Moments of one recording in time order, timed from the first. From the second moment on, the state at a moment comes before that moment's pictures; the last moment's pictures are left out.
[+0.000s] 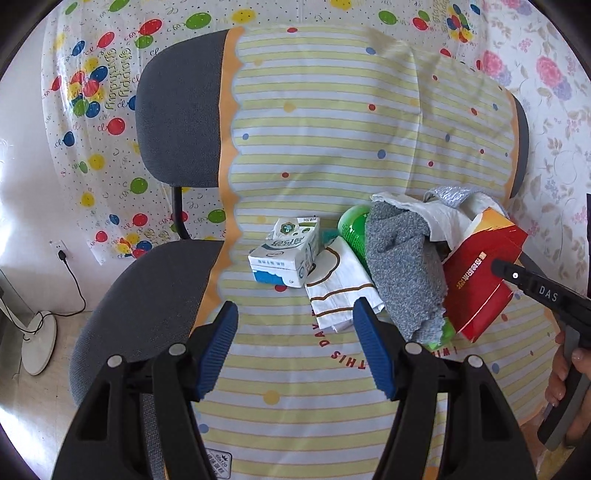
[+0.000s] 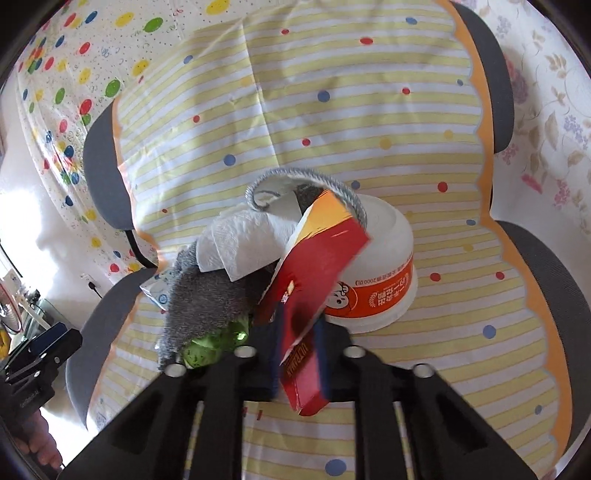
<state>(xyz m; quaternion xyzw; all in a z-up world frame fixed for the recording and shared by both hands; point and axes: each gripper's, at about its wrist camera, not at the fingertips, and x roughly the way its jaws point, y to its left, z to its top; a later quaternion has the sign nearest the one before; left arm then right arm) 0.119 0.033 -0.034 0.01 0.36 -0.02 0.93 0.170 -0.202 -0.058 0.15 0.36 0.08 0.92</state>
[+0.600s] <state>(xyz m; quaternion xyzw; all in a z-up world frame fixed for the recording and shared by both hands) 0.145 -0.040 0.027 0.05 0.29 -0.10 0.95 0.090 -0.239 0.043 0.10 0.22 0.07 0.97</state>
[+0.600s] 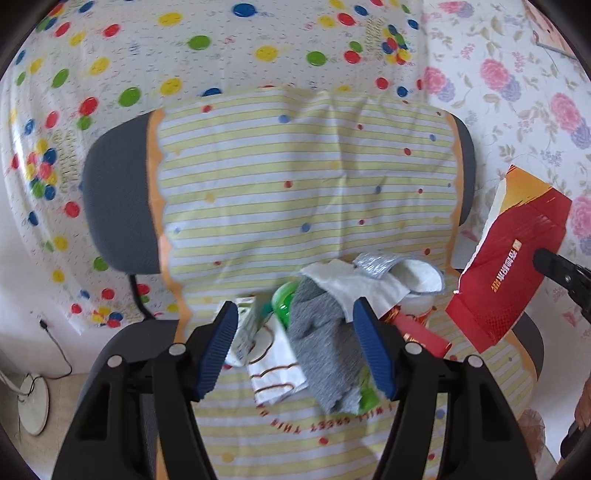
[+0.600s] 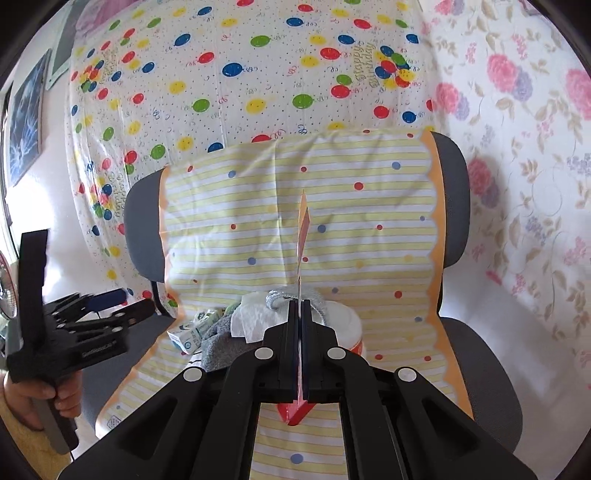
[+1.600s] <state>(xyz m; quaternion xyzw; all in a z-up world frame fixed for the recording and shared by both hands) 0.203 -0.068 0.032 0.01 0.29 -0.16 0.94 0.106 -0.263 0.009 0.13 0.23 0.08 0.96</state>
